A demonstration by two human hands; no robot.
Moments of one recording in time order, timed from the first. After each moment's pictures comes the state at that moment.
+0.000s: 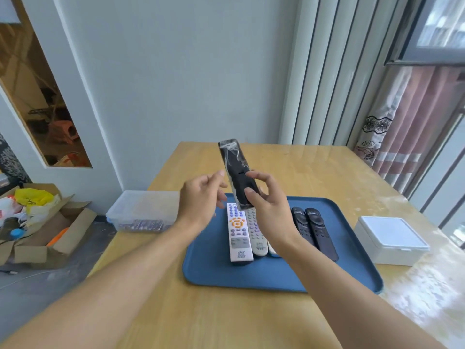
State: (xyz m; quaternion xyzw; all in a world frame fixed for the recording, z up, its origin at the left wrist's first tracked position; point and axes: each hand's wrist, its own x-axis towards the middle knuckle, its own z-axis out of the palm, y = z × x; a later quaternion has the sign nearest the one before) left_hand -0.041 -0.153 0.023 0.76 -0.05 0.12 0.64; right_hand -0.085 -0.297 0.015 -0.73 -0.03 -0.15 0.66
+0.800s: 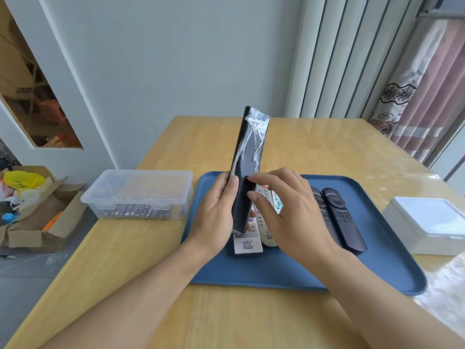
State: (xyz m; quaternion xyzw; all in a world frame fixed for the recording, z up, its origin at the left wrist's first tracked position) left_hand -0.056 -0.173 -0.034 0.67 -0.13 -0.02 0.73; right_hand -0.080 -0.325 -0.031 -0.88 -0.16 -0.34 0.29
